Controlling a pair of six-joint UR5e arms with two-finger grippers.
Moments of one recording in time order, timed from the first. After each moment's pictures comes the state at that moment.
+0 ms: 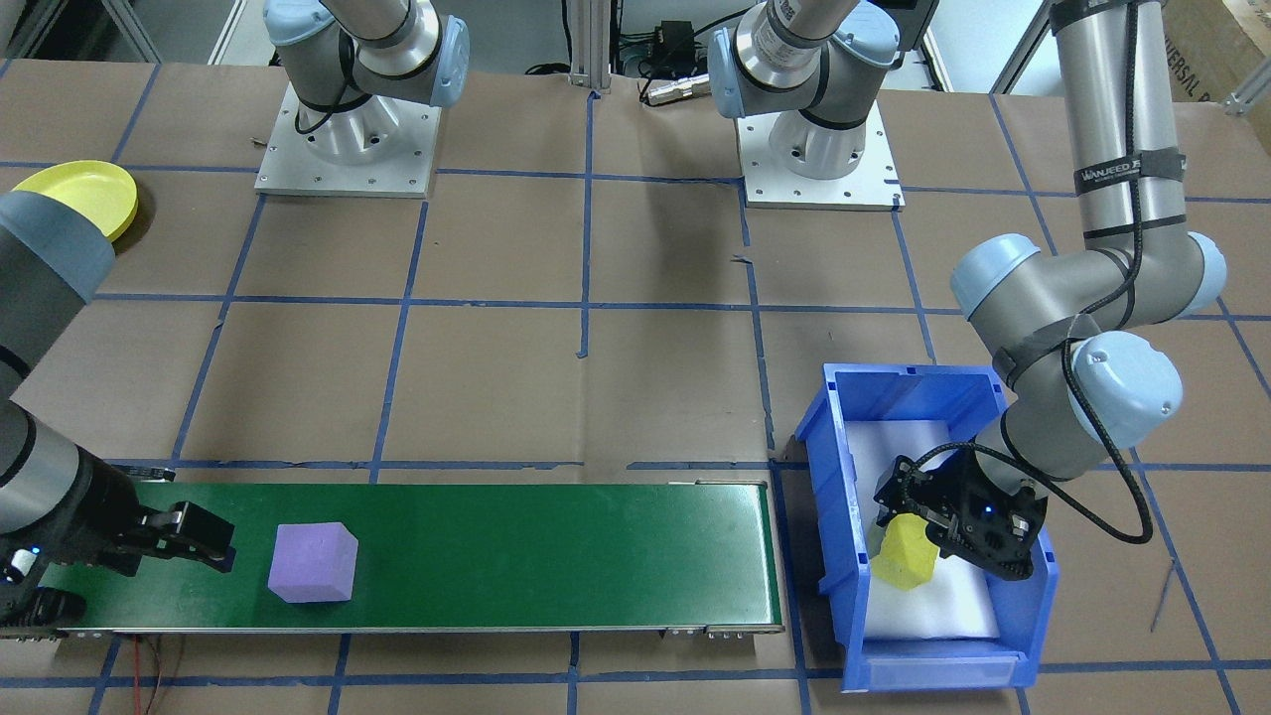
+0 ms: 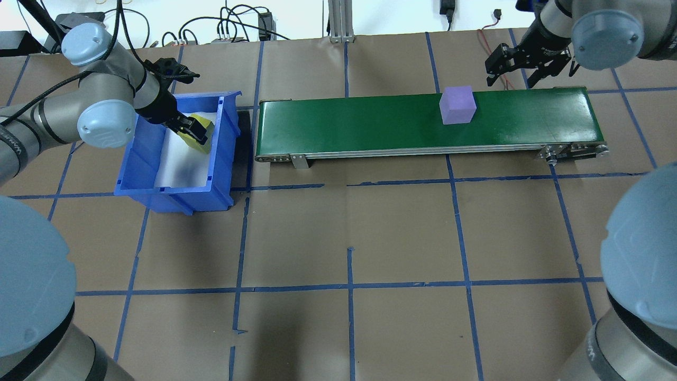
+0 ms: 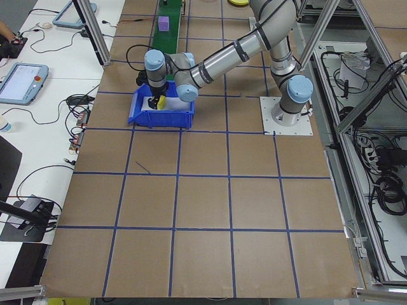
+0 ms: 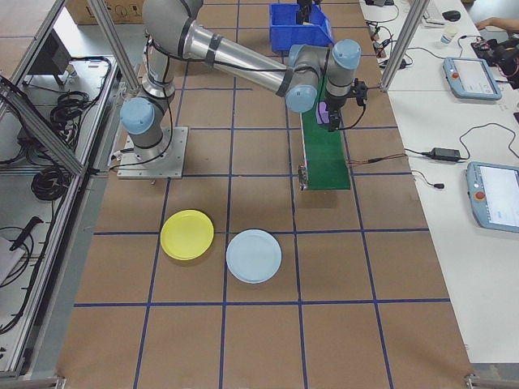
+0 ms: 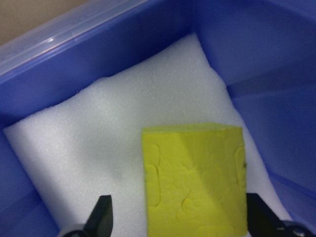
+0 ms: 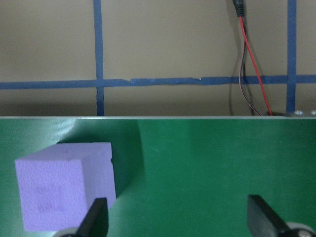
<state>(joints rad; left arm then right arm) -1.33 -2.05 -1.66 -0.95 1.43 0.71 1.34 -1.06 1.40 -1.97 -1.38 -0.22</state>
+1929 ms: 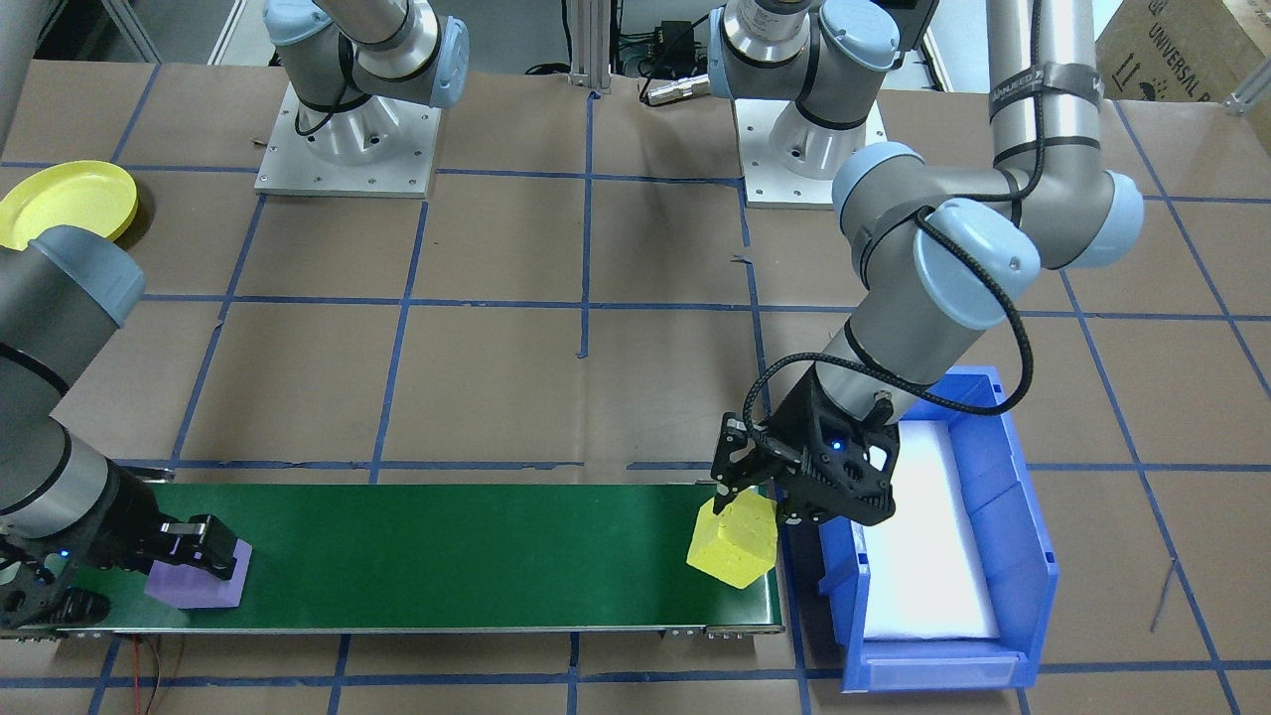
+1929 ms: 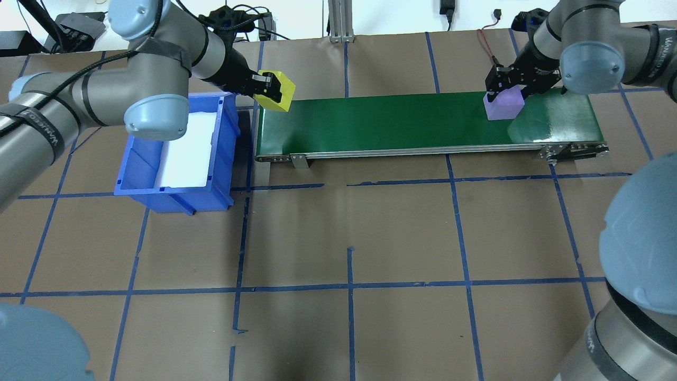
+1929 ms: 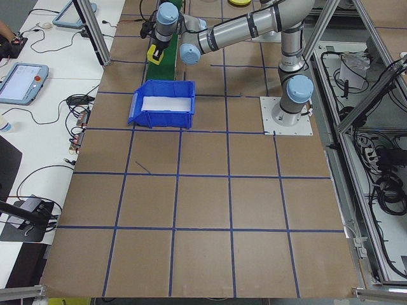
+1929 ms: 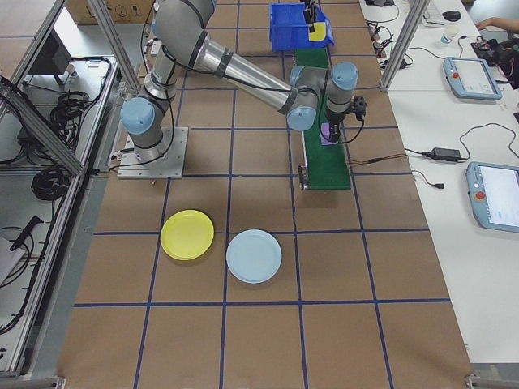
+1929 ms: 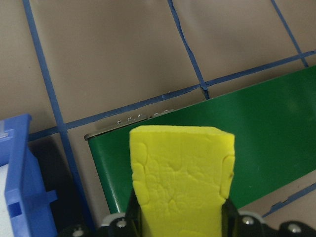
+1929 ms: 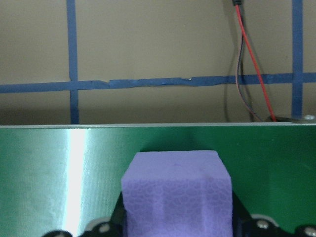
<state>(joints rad) -1.58 -1.95 -1.65 -0.83 1.24 0.25 1.33 -1.06 1.49 -2.09 -1.44 -0.22</state>
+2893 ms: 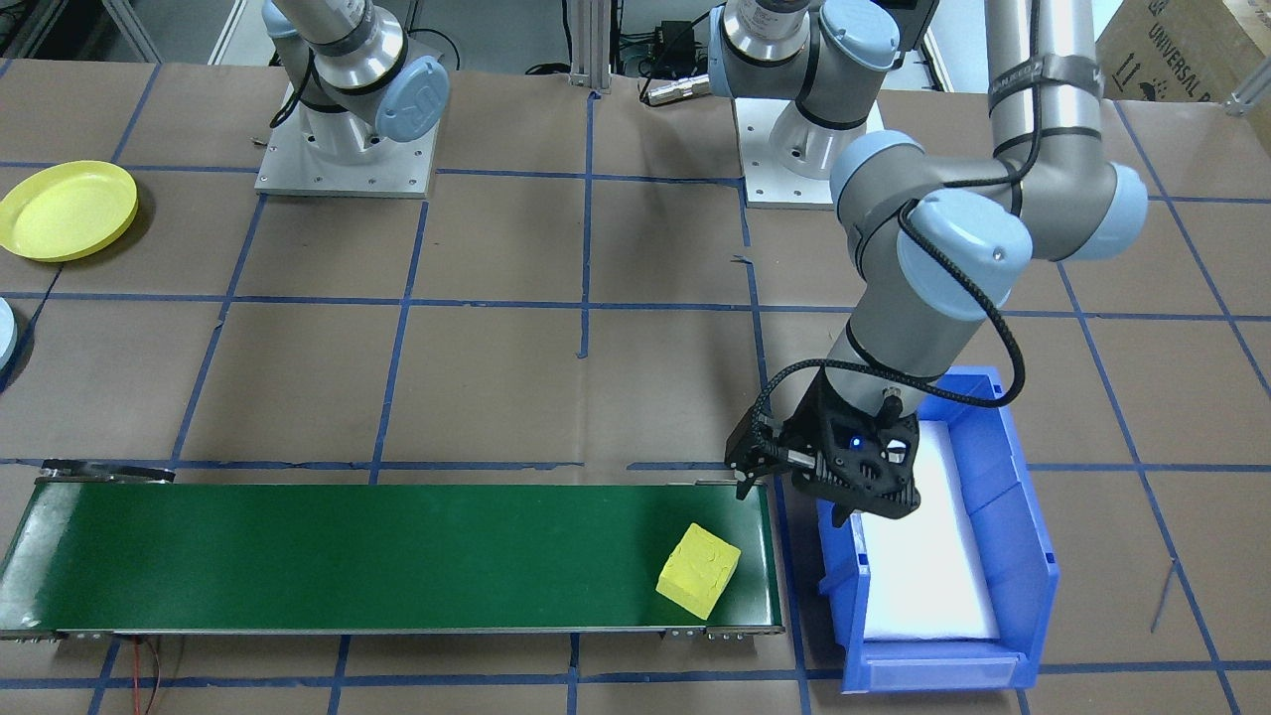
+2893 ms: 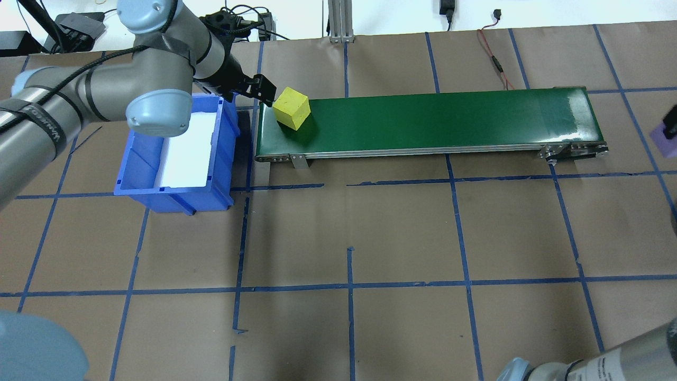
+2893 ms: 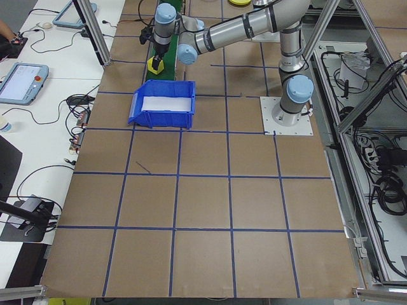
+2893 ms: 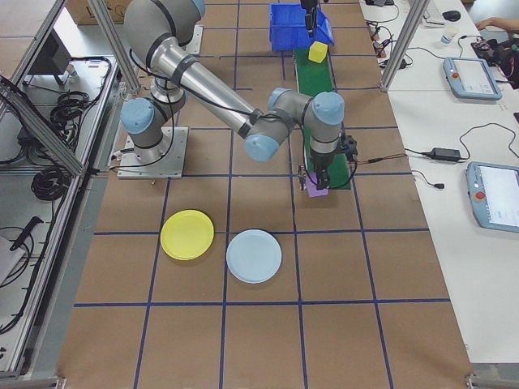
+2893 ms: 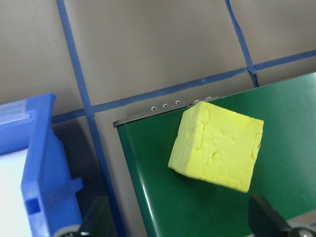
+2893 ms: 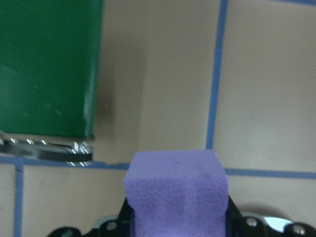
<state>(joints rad) -1.58 -1.89 -1.63 -0.97 1.45 0.22 0.81 -1.25 1.67 -2.06 -1.60 -0.82</state>
